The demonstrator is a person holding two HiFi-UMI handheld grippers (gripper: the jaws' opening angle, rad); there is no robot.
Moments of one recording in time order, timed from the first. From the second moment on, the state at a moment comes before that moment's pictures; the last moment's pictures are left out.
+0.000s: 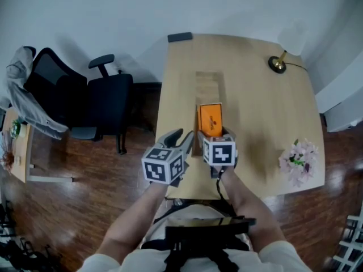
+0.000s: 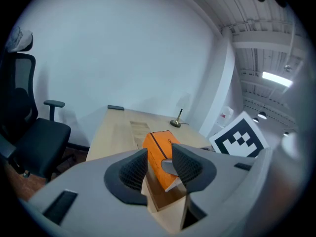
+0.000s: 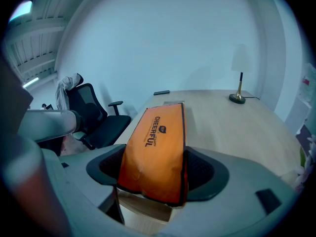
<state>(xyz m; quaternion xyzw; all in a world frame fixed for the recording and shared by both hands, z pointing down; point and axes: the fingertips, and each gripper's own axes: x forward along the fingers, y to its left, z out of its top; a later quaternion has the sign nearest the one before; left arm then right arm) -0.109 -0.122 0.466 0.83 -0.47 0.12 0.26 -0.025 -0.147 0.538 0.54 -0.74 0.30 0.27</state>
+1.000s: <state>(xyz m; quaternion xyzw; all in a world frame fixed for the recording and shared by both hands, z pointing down) -0.107 -0.120 0.493 0.84 -0.43 0.14 0.29 -0.039 -0.148 0.601 0.56 -0.69 0.34 0.31</state>
